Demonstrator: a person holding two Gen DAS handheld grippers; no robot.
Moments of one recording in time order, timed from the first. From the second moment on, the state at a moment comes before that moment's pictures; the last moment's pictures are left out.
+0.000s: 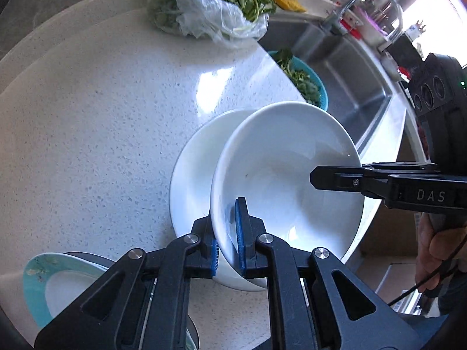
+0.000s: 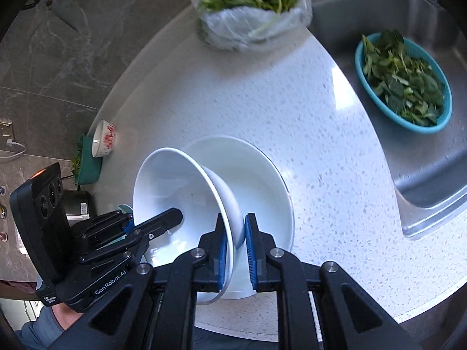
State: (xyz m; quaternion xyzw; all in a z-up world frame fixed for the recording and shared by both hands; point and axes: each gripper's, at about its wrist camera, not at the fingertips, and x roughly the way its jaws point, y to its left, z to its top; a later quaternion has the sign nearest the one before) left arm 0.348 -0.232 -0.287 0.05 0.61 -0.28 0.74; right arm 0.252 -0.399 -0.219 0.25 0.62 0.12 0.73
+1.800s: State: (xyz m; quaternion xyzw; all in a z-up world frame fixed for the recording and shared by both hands) left arm 0.345 -0.054 -0.175 -0.15 0.49 -0.23 0.83; right arm 0.259 -0.359 -0.191 0.13 0.62 0.06 0.77
